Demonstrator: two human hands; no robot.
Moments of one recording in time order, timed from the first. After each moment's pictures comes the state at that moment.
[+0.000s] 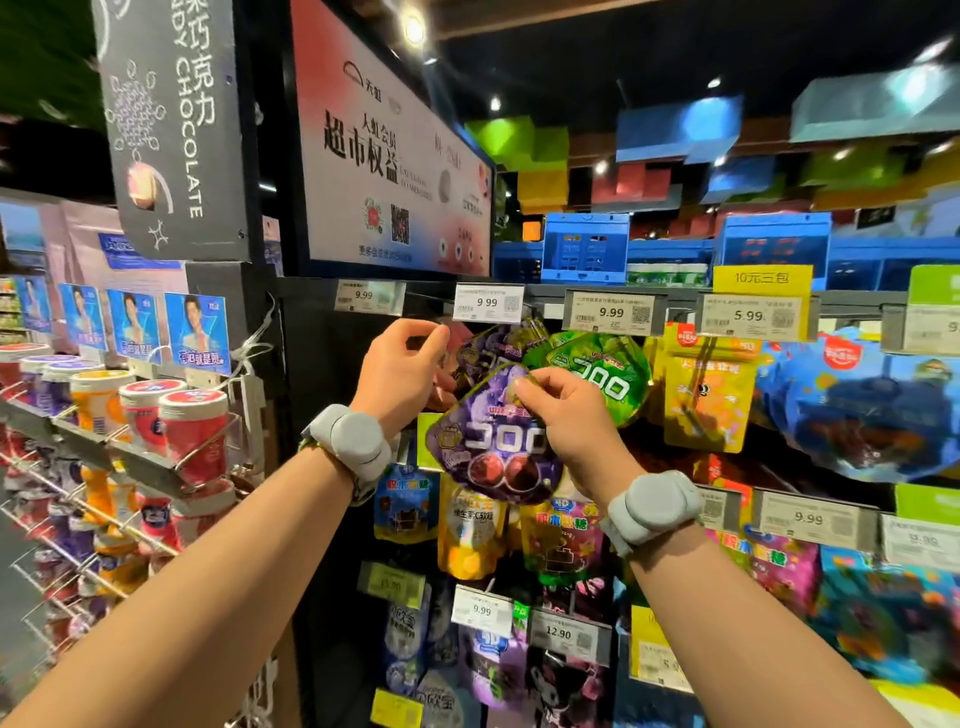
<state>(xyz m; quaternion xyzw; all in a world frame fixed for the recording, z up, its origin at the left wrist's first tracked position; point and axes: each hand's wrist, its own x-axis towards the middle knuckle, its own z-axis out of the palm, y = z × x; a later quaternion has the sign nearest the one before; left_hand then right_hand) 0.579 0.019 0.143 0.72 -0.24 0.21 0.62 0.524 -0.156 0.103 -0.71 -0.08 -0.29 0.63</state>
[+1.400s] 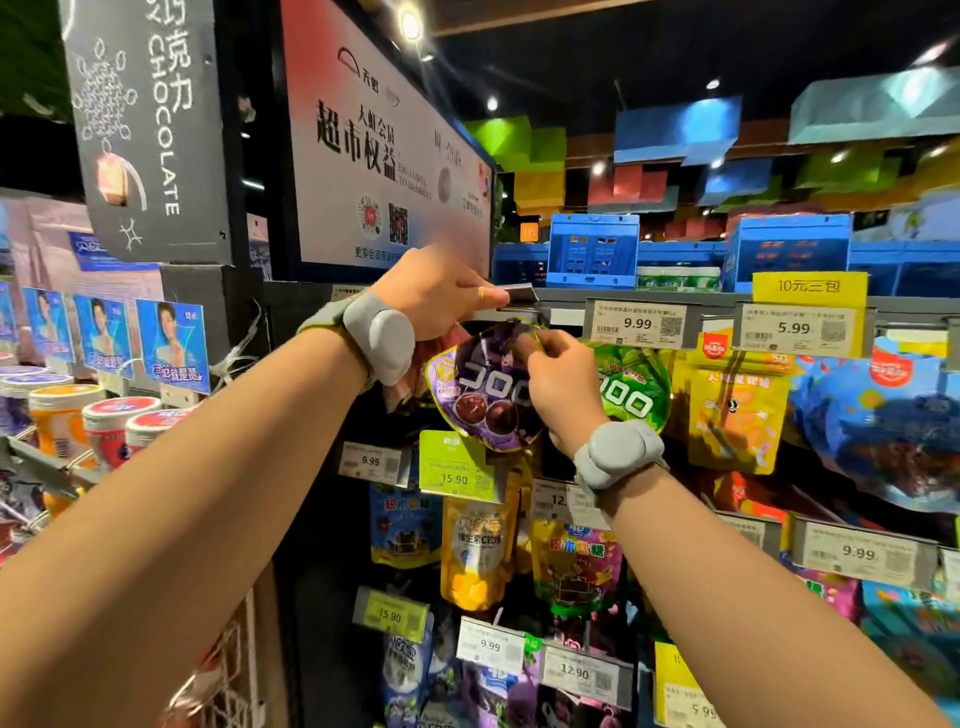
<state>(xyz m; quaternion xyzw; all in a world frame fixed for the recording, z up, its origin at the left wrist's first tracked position) 0.621 0.013 0.236 0.86 -0.36 0.23 0.29 0.595 -0.147 0.142 -0.72 0.01 -0.40 0.57</state>
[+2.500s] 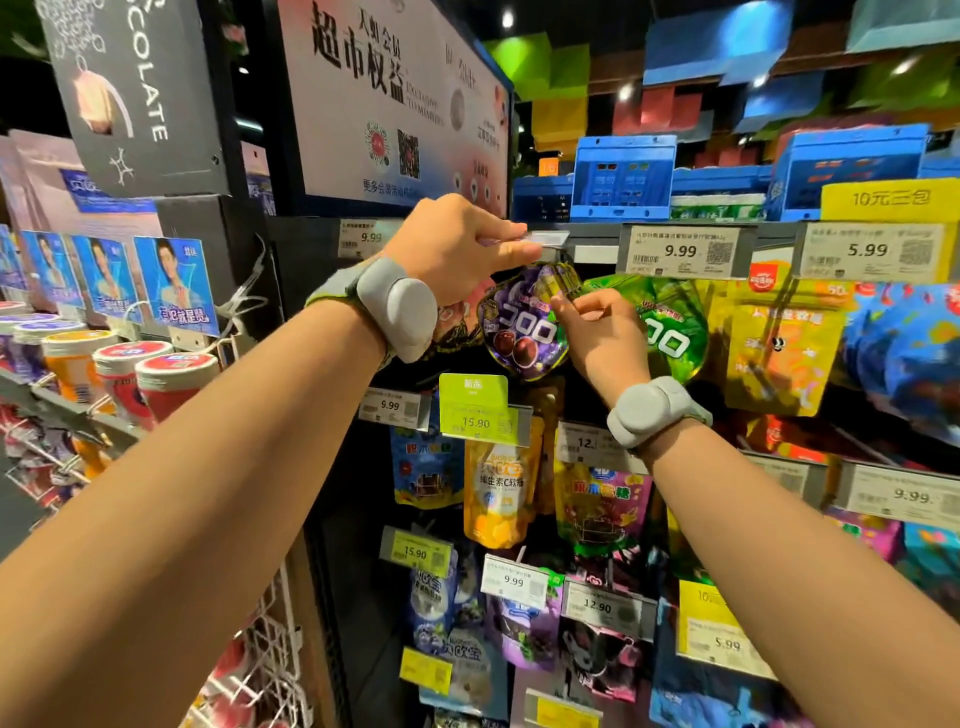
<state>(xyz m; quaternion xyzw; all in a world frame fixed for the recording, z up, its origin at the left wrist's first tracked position) 0.602 0.014 0.216 0.85 -0.37 0.27 0.26 0.613 -0.178 0.117 -0.79 0.12 -0.38 0.47</state>
